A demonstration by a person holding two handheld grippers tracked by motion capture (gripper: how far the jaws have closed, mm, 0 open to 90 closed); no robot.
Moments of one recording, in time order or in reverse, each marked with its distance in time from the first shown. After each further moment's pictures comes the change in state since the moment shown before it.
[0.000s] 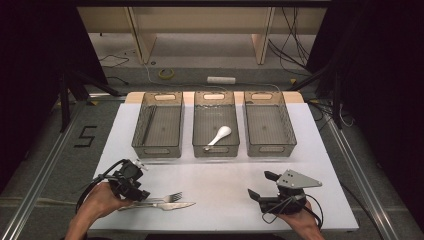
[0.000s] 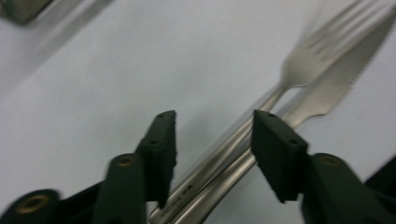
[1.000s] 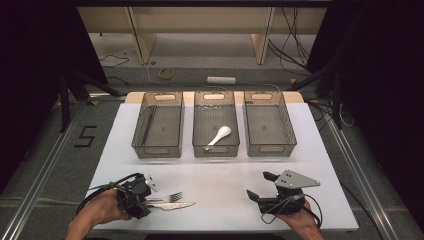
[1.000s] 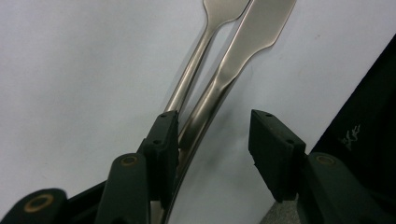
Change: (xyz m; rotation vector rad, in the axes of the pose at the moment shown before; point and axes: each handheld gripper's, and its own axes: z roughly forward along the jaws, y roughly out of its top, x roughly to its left) left arm -0.025 -0.006 0.021 0.182 -0.038 0.274; right arm 0.001 0.000 0.002 0.012 0.011 -0.001
